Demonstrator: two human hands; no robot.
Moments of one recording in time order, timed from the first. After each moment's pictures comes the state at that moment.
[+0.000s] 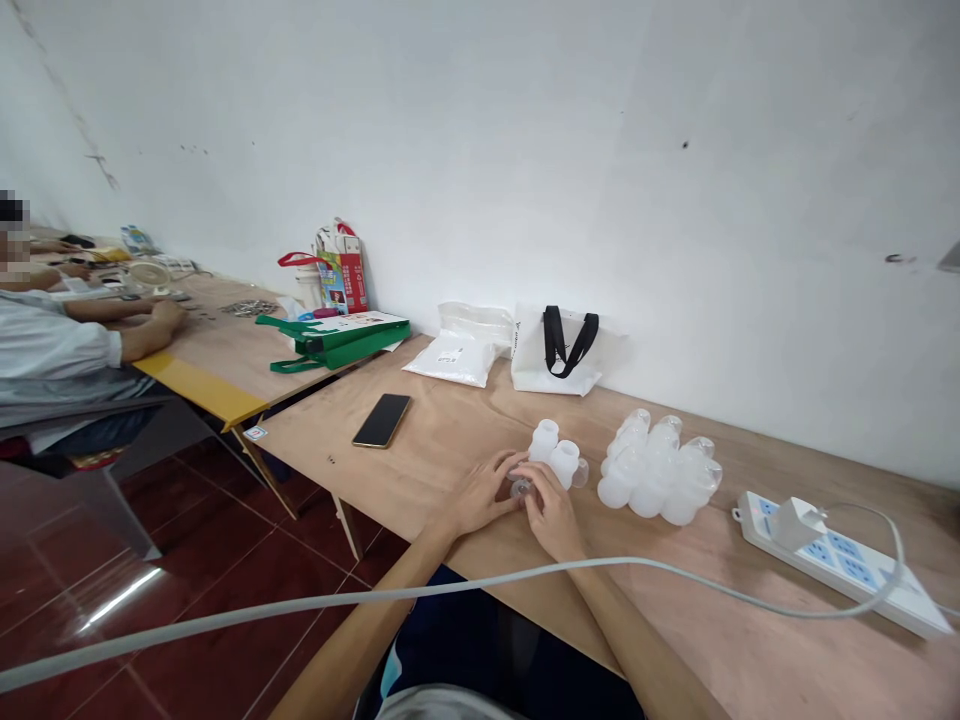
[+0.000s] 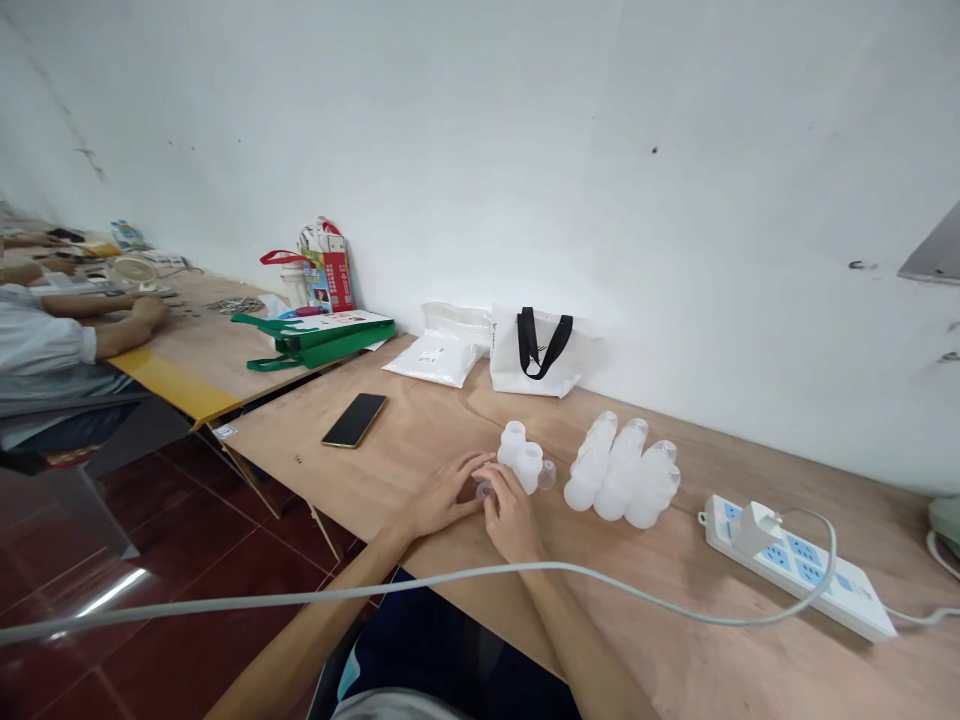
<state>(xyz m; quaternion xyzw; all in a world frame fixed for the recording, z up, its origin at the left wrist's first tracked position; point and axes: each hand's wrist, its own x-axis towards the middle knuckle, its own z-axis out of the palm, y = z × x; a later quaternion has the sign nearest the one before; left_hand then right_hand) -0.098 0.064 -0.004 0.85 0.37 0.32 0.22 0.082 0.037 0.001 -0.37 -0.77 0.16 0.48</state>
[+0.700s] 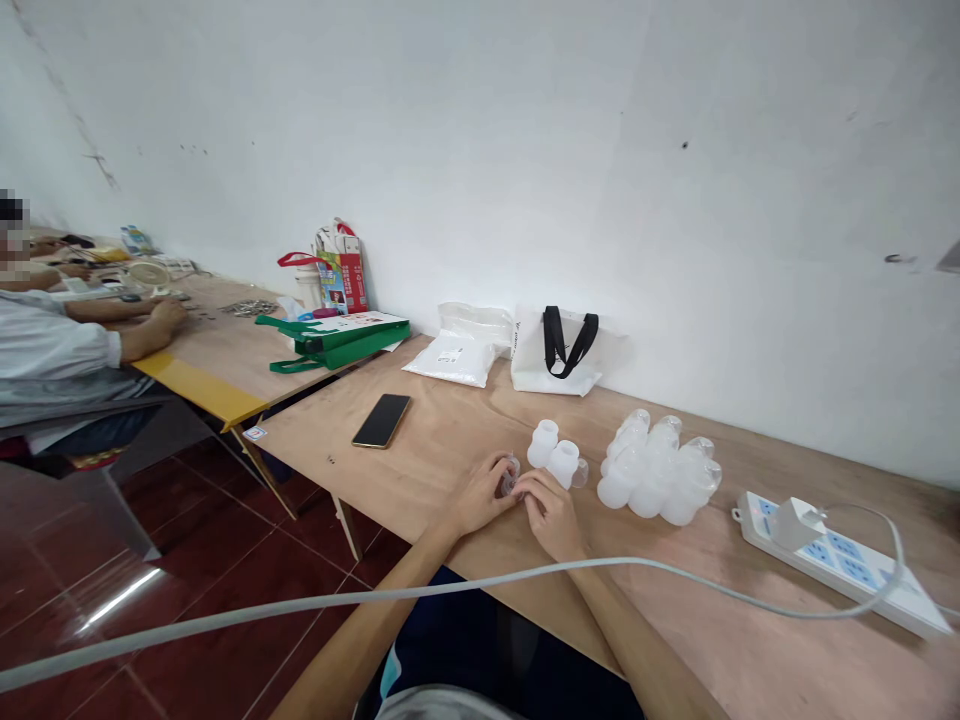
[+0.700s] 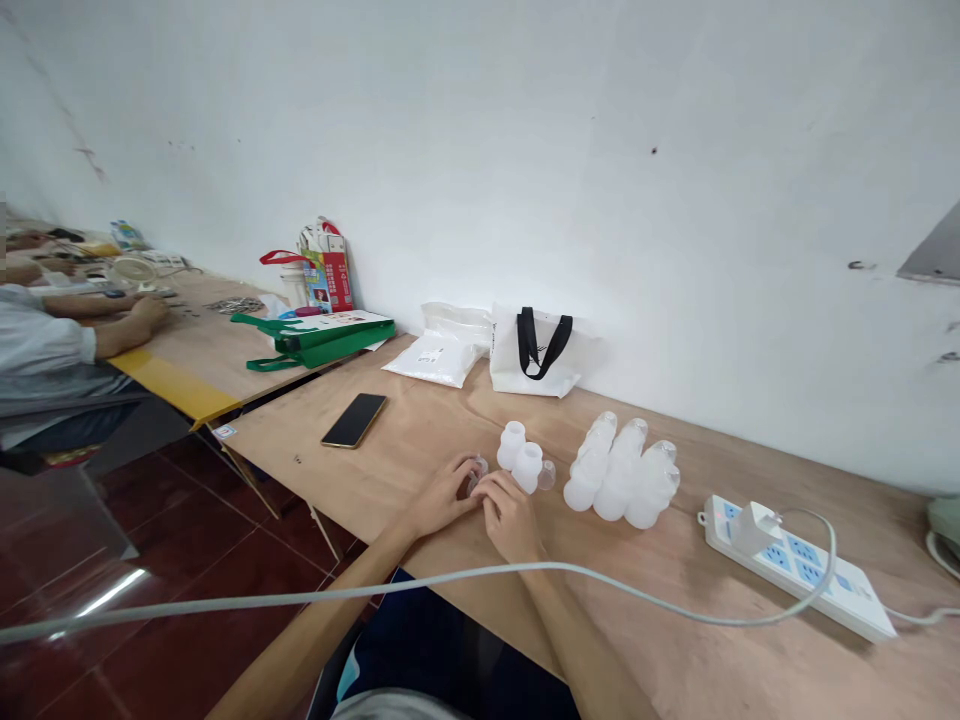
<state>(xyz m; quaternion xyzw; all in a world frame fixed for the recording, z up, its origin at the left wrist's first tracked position) -0.094 0.065 -0.003 0.82 0.41 0.34 0.22 0.084 0.037 0.001 -0.34 -0.79 0.14 0.49</state>
